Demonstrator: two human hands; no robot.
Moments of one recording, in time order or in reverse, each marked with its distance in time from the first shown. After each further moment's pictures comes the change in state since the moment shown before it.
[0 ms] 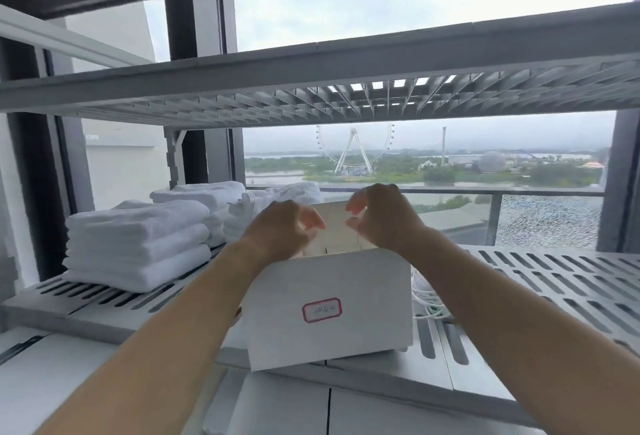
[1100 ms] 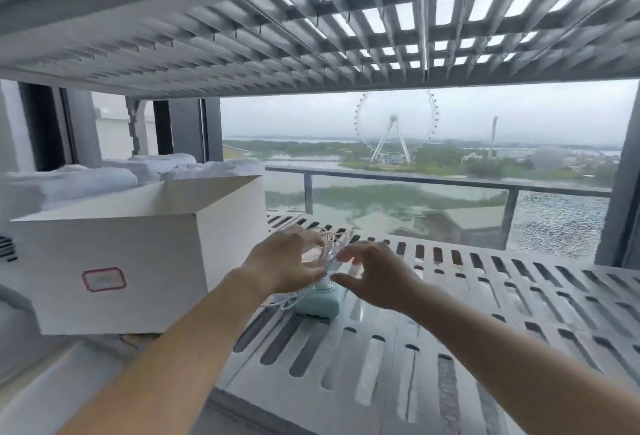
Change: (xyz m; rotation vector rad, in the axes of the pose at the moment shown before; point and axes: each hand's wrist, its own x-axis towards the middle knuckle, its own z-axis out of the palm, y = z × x) left_hand 0.067 0.156 0.199 0.211 -0.091 -0.160; right_hand -0.077 0.270 0.010 0.208 -0.247 -0.248
